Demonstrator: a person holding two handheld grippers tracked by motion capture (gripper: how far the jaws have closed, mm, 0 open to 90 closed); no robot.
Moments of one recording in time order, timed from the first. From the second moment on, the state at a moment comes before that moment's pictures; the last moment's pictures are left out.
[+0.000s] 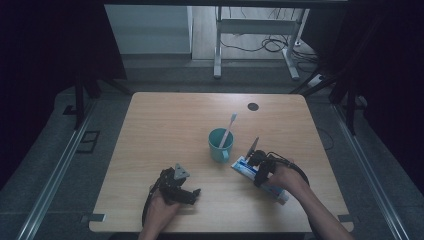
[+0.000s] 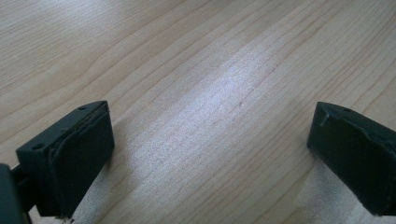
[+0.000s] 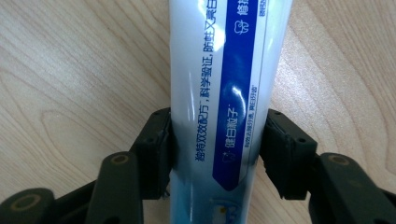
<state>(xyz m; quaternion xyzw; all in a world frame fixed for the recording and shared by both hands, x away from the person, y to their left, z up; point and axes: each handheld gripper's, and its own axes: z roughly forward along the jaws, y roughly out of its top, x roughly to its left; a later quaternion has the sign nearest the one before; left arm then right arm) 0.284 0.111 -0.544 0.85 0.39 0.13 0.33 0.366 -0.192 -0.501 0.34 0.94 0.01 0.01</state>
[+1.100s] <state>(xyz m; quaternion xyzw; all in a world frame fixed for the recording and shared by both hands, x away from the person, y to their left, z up) 0.284 0.111 -0.544 0.85 0.39 0.13 0.33 0.351 -0.213 -0.482 0.35 0.93 0.11 0.03</state>
